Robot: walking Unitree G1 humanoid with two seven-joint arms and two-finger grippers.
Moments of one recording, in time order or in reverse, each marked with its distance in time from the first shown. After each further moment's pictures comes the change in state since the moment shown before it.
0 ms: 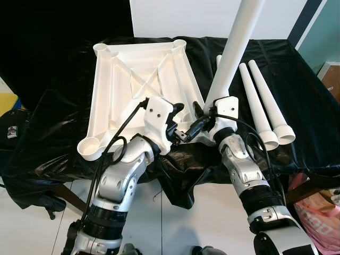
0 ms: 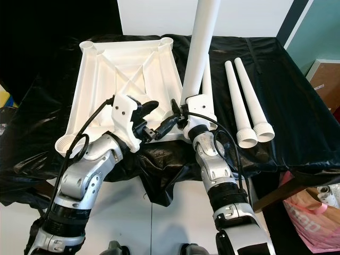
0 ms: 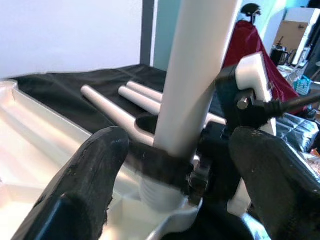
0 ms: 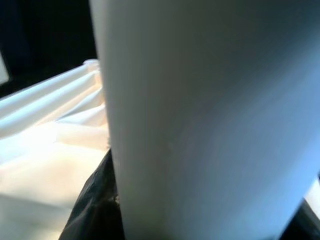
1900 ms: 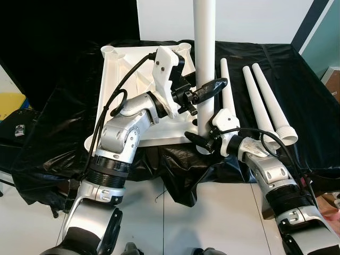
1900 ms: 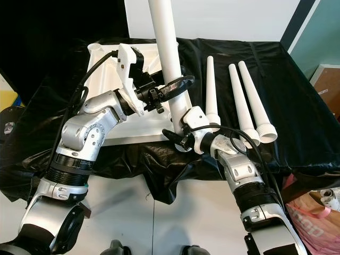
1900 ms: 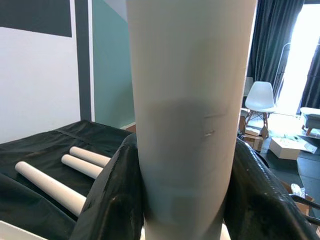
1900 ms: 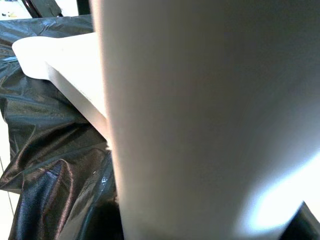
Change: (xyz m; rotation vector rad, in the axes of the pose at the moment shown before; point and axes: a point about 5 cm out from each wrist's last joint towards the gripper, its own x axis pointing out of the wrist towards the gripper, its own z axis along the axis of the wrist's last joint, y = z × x) left arm 0.038 0.023 0.046 -0.033 -0.096 -0.282; right arm -0.021 -0.004 -0.009 -0.122 0.197 0.538
